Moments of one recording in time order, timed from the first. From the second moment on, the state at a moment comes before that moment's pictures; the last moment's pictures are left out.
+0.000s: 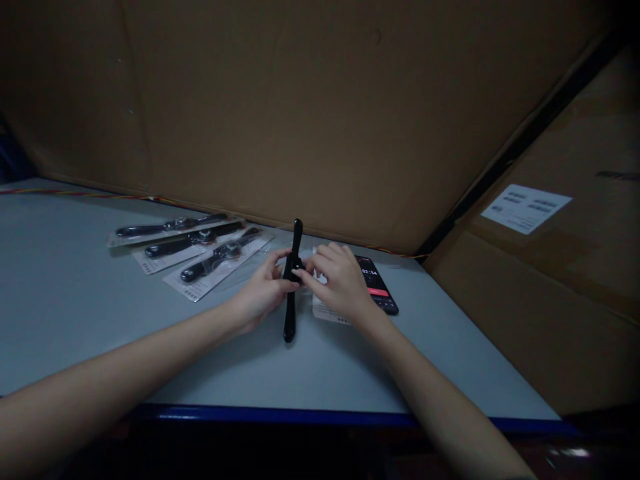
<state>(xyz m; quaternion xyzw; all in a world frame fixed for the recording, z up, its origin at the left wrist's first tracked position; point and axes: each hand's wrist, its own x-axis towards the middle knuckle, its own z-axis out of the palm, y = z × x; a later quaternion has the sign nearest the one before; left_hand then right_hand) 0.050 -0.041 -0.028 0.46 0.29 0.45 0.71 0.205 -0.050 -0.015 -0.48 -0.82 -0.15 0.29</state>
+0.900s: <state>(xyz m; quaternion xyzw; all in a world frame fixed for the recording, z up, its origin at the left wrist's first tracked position) 0.046 -0.035 -0.030 0.46 0.22 0.47 0.72 0.216 -0.048 -0.012 -0.42 -0.83 -0.09 0.37</state>
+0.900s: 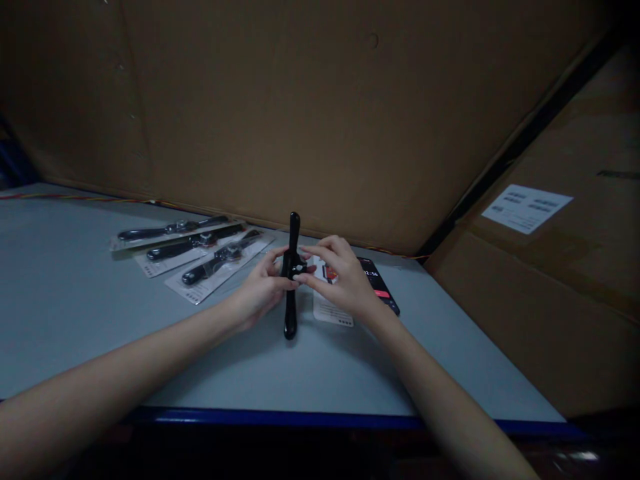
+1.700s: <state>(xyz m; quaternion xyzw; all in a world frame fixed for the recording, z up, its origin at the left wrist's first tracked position) 0.040 -0.030 -0.022 0.39 0.16 0.42 0.80 0.230 -0.041 -0.012 -0.38 -0.86 -0.06 0.35</state>
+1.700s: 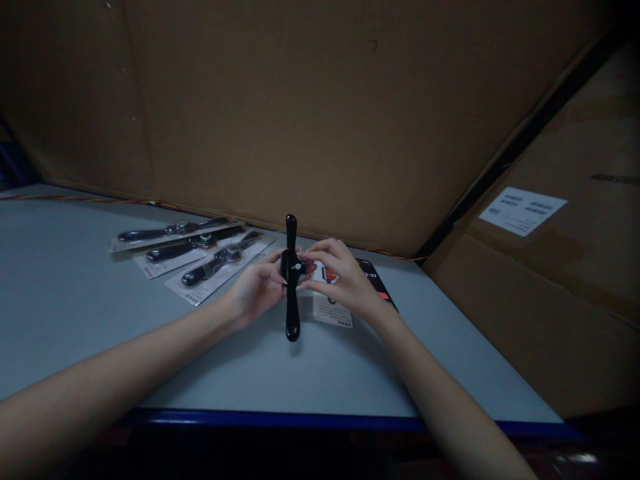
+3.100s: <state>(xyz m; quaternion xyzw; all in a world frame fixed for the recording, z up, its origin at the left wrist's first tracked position) 0.039 -0.024 -0.033 0.46 0.16 0.39 0.78 0.239 -0.036 -0.011 -0.35 -0.89 -0.07 0.29</state>
